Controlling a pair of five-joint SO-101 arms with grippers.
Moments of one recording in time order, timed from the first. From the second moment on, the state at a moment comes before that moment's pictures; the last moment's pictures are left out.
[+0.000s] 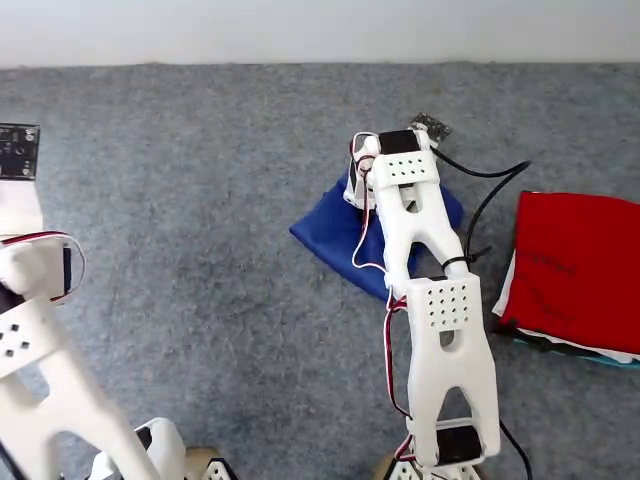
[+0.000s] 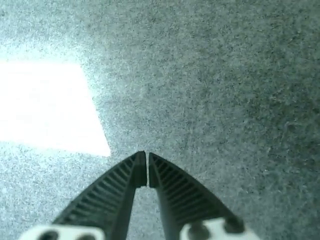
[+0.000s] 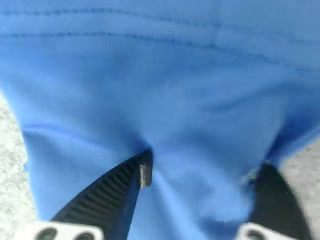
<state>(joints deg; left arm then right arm) -33.6 -33.3 12.7 90.9 -21.5 -12.0 60.8 -55.6 90.1 -46.5</state>
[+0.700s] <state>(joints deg) -33.7 -33.3 12.7 90.9 -21.5 -3.2 44.9 -59.9 100.5 -23.6</state>
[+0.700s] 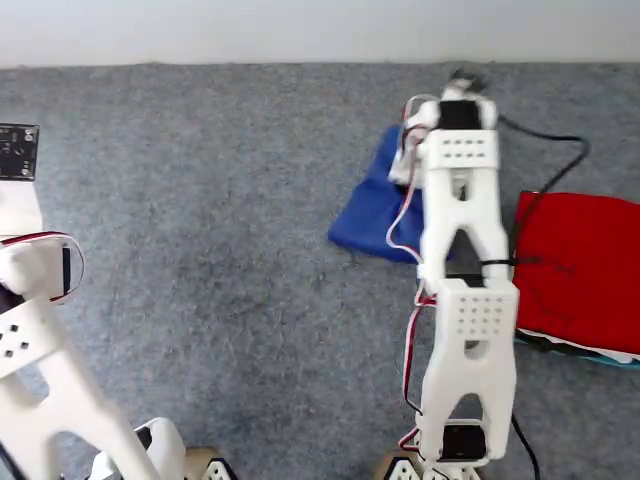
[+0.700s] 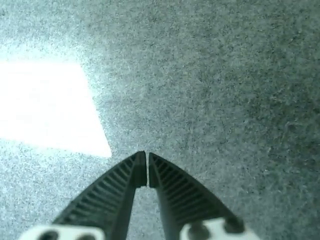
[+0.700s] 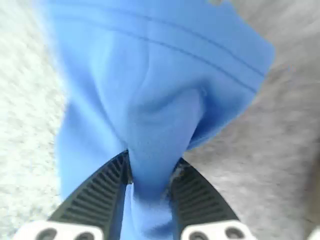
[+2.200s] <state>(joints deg) -33.7 -33.3 18.3 88.3 -21.5 34.5 -9.5 -13.2 89.4 28.1</state>
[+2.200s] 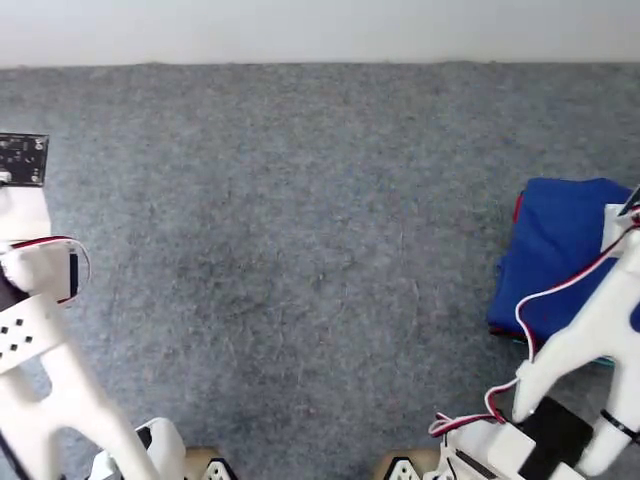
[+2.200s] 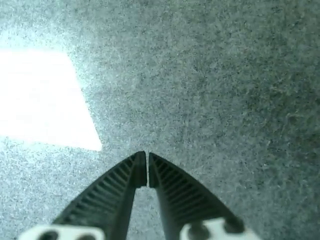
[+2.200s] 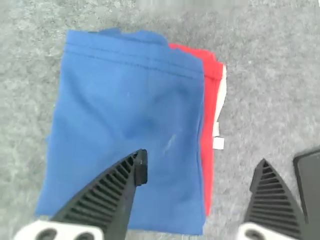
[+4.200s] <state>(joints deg) -14.2 -44.3 23.5 87.2 16.4 11.2 -20.8 -6.9 100.5 0.9</state>
